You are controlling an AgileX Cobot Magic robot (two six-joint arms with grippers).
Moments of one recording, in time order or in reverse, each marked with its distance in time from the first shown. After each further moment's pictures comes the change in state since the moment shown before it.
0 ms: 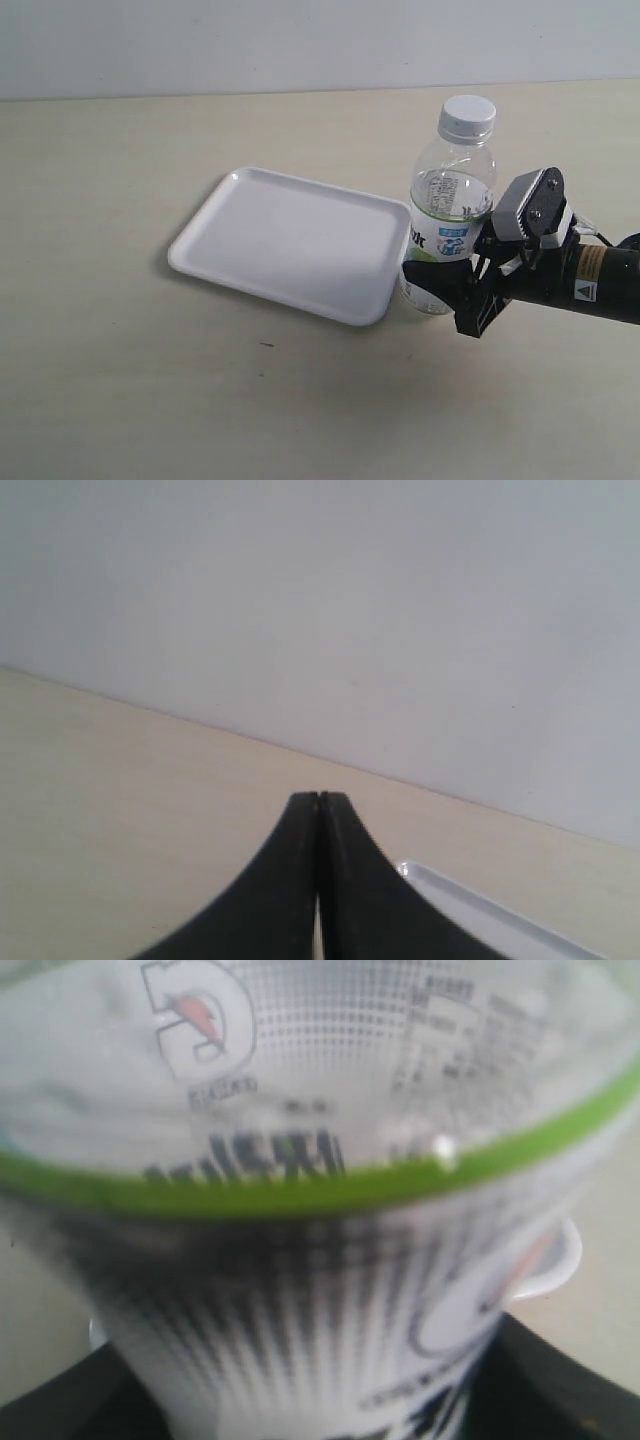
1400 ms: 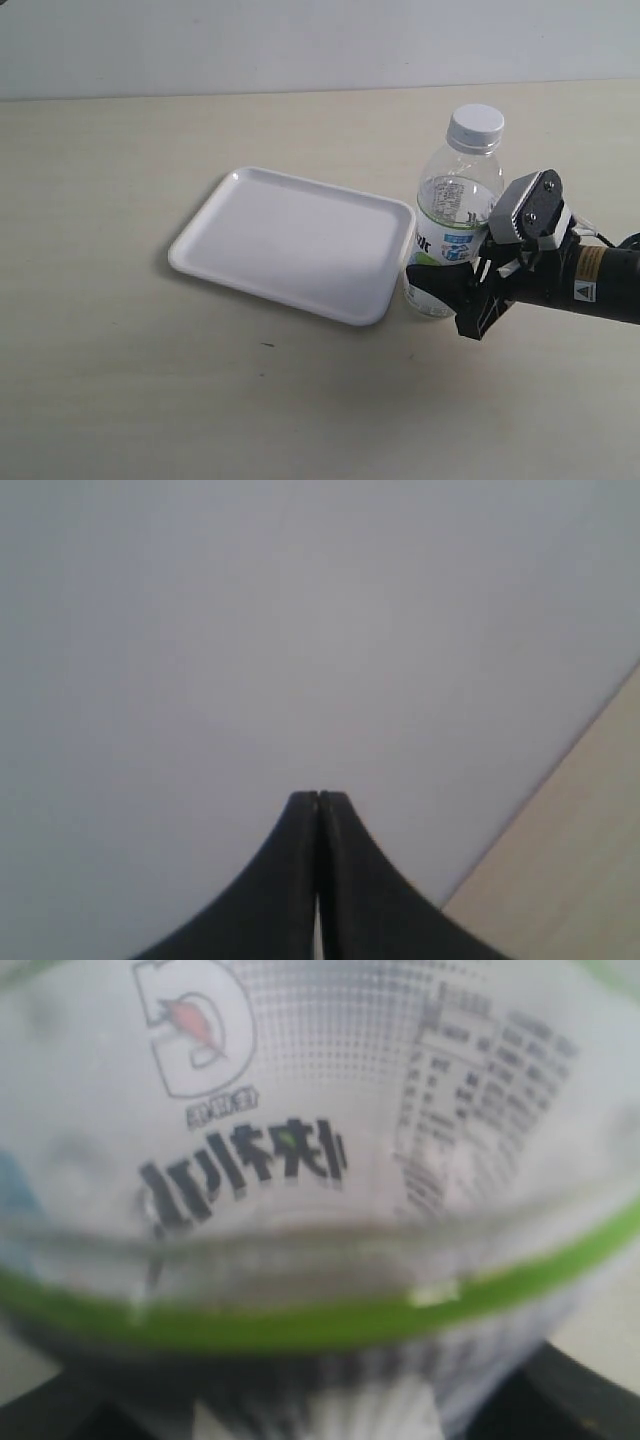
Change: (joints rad) left arm -0.106 1.459 -1.139 1.685 0.058 -0.362; right arm 0.000 -0.006 0.000 0.015 0.052 -0.013
